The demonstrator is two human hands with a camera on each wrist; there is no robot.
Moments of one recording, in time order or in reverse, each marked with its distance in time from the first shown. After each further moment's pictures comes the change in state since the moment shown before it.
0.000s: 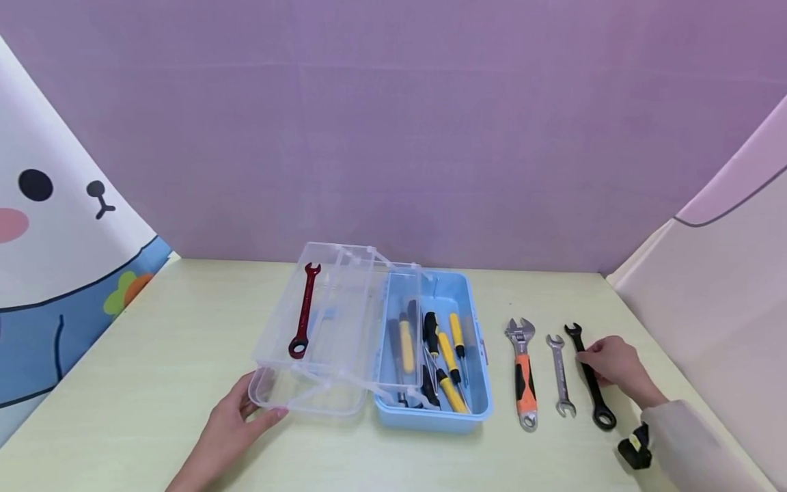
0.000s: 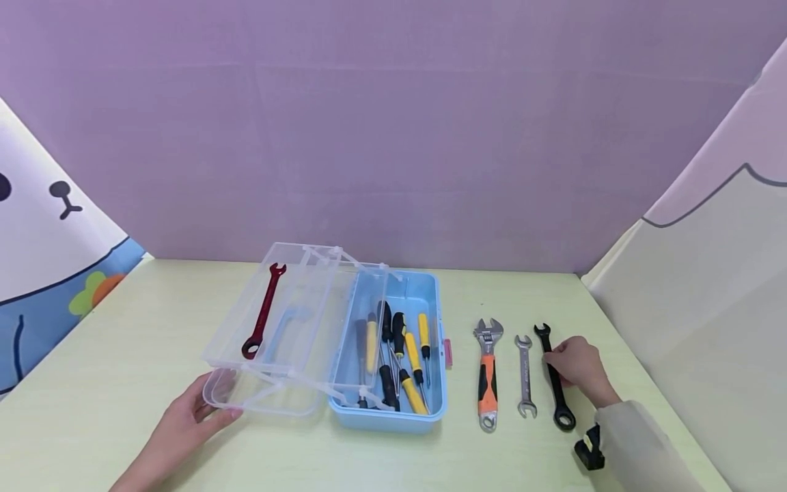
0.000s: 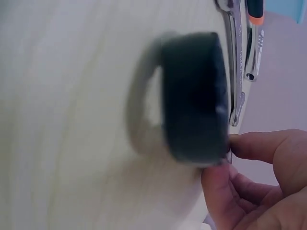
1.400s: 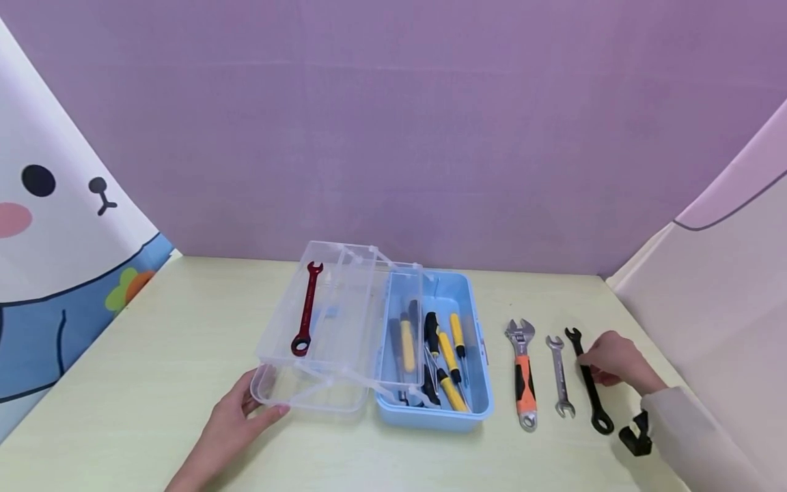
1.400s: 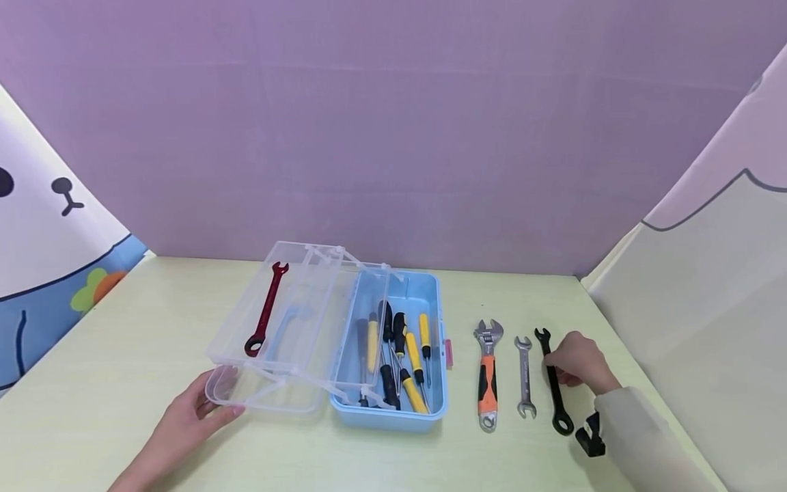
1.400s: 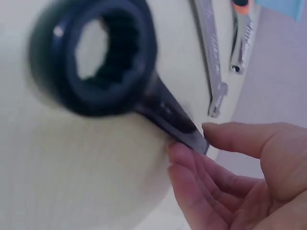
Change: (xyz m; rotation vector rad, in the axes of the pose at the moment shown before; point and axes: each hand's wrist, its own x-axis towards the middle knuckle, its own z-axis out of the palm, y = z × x) left_hand 0.002 0.000 -0.001 0.044 -0.020 -0.024; right_hand 0.005 -0.011 -0.014 -0.064 -0.109 0.048
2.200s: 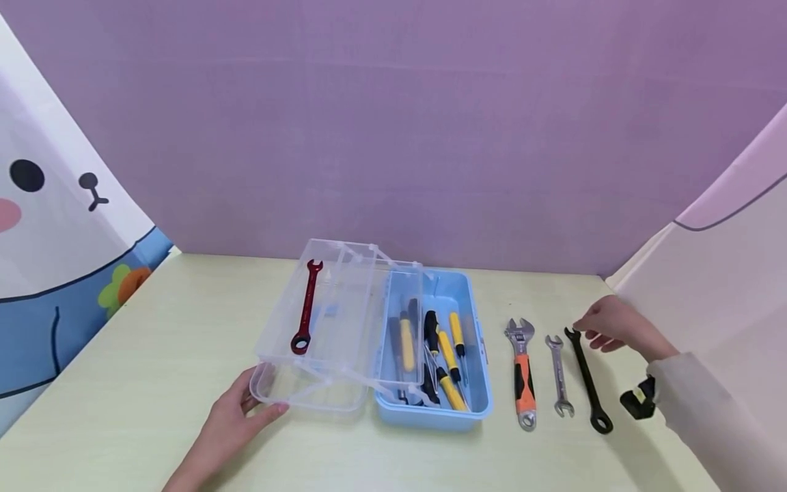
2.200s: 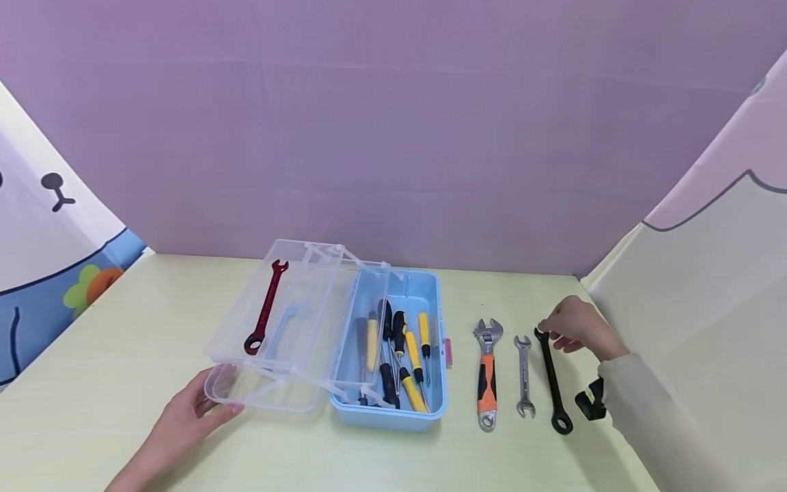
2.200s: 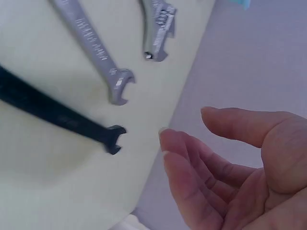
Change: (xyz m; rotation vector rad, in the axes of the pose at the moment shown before) left_hand 0.000 -0.001 0.000 -0.004 0.005 0.023; right_hand 0.003 -0.046 -0.047 0.017 -0.120 -0.104
